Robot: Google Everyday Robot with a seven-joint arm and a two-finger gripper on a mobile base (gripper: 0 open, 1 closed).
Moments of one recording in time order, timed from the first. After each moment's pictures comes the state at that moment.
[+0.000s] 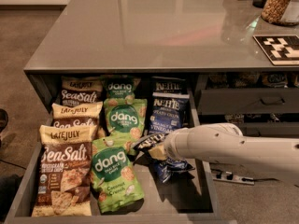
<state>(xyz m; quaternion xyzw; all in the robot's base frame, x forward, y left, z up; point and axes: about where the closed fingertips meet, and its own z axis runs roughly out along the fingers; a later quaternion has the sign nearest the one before) 0.509 -0.039 0.618 -0.34 0.88 0.14 0.30</state>
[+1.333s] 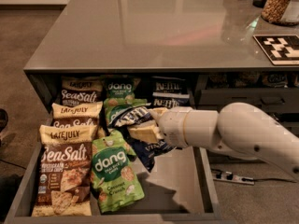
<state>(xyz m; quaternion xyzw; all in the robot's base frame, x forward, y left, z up) 0.479 0.022 0.790 -0.38 0.75 0.30 0.45</state>
